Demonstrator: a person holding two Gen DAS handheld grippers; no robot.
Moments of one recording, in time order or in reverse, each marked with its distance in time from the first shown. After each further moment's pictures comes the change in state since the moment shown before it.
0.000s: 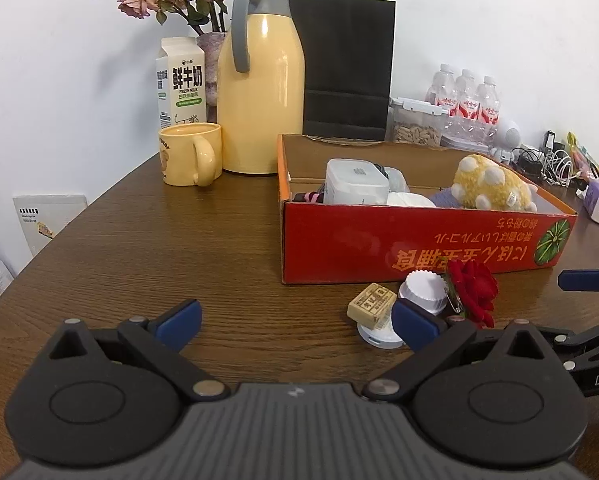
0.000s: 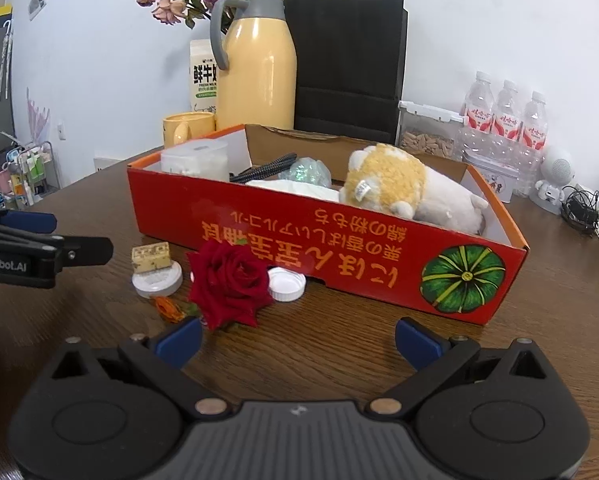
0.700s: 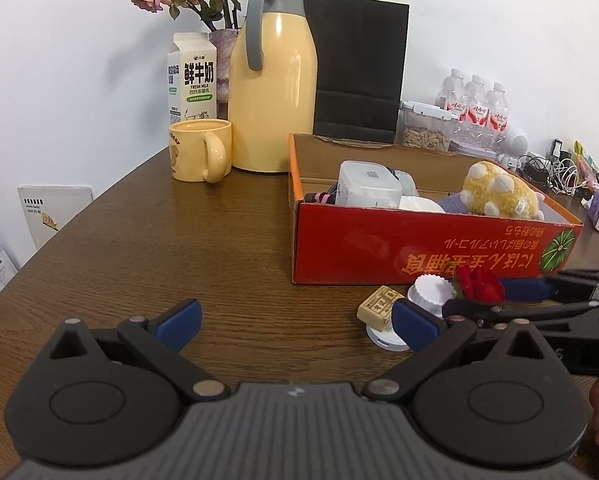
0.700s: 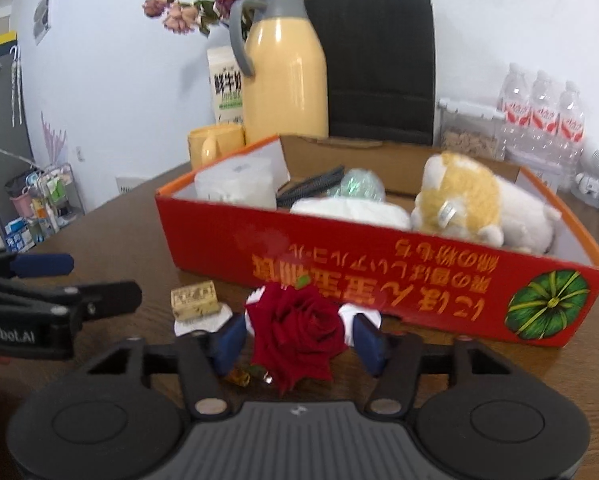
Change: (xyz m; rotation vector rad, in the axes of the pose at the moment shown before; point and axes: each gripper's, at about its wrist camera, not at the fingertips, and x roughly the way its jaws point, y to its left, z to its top) left arm 0.000 0.006 0.001 -0.031 0.007 0.010; right arm 0.035 0.025 0.021 0.060 -0.002 0.095
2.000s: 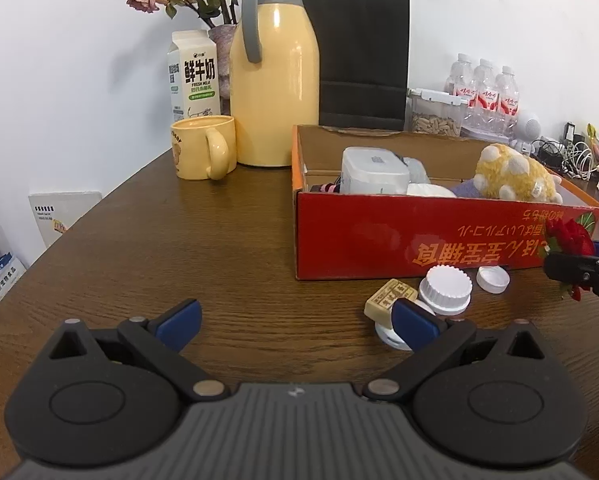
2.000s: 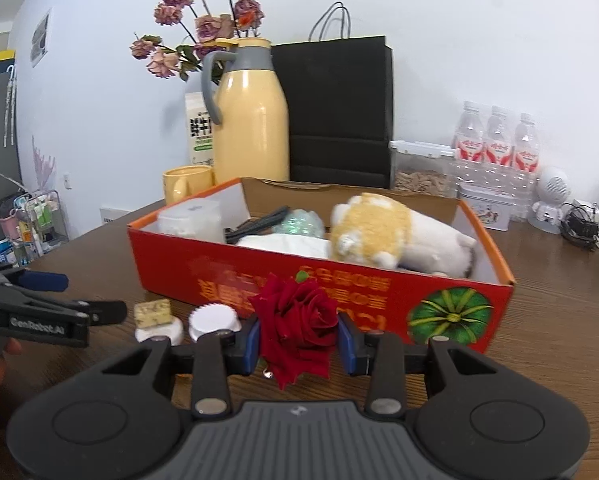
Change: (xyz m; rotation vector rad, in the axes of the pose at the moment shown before) left arm 0.013 -0.011 -0.003 0.040 0.004 0.049; right arm -0.051 -0.041 -0.011 -0.010 -0.137 -0.069
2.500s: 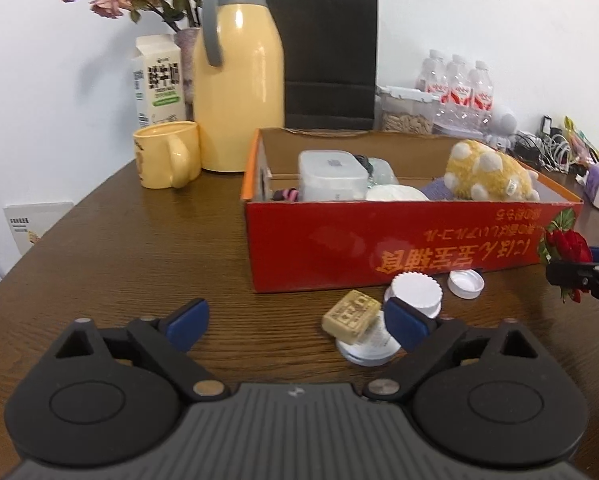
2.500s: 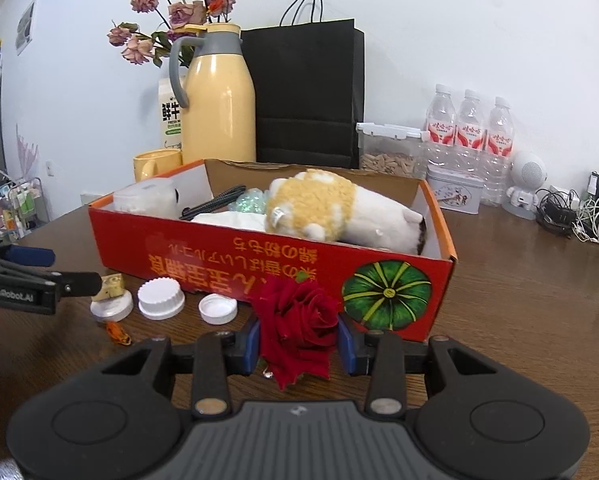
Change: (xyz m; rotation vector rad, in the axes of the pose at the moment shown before) left arm 0.014 -0.018 0.006 0.042 0.004 -0.074; right arm -0.003 -0.033 -0.008 0.001 0.040 -0.046
